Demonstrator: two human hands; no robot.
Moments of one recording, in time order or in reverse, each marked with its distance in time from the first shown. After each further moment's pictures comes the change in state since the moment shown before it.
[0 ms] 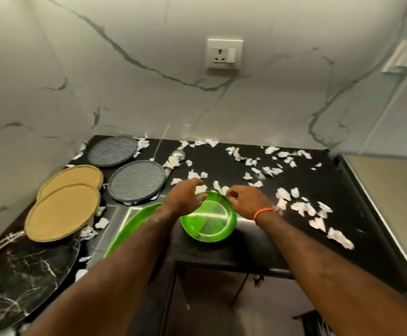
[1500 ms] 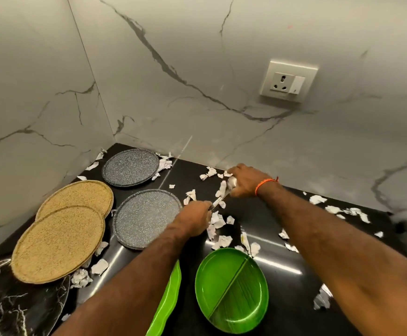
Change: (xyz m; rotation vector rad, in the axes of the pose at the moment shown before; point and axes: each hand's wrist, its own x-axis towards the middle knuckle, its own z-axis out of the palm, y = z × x) left_hand 0.134 -0.091 -0.007 0.065 -0.060 -0.123; right_hand 0.270 -0.084 -0.039 -0.396 -0.246 -0.274
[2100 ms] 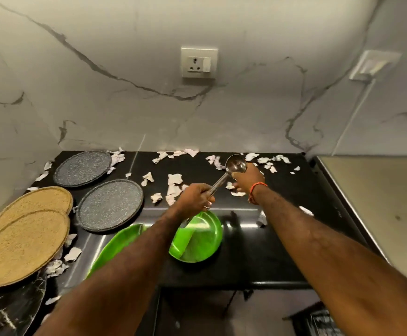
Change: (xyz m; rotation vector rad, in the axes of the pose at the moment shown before) left_hand -0.082 0.125 0.035 -0.491 -0.171 0.167; right_hand -0.213 0.040 0.061 1.057 0.495 0.707
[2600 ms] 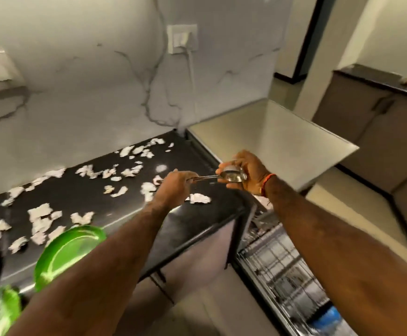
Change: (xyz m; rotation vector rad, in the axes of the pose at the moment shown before) left_hand 0.003 0.179 0.238 0.419 -0.200 0.616; right_hand -0.130 0.191 -0.316 0.755 -0.045 0.279
